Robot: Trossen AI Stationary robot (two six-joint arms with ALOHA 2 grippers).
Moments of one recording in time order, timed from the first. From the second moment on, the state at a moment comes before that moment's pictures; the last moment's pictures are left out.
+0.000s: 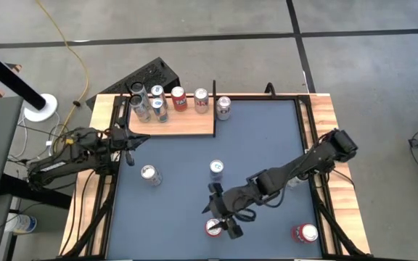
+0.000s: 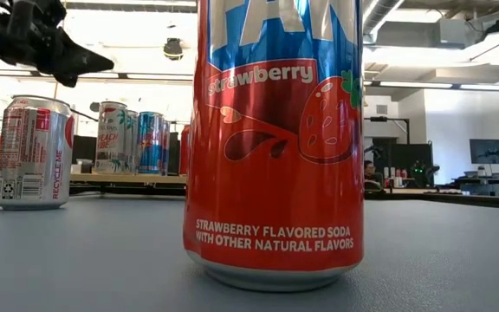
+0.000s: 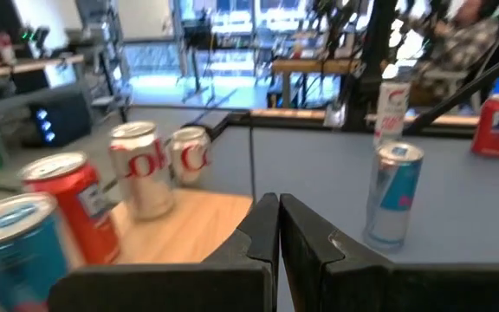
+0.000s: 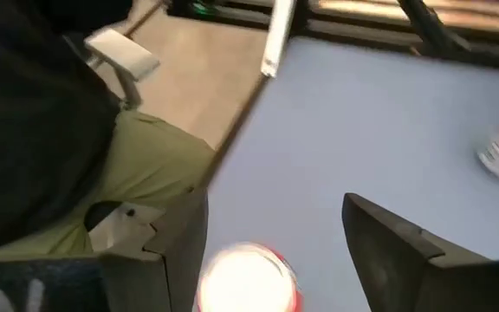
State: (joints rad) left arm 0.29 0.00 0.23 -0.20 -0.02 0.05; right arm 0.47 1.79 1.47 -0.23 -0.04 0.12
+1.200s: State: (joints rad) left arm 0.29 0.00 0.07 -0.02 0.07 0.09; right arm 0.47 1.87 1.47 -0.32 -0.10 0.05
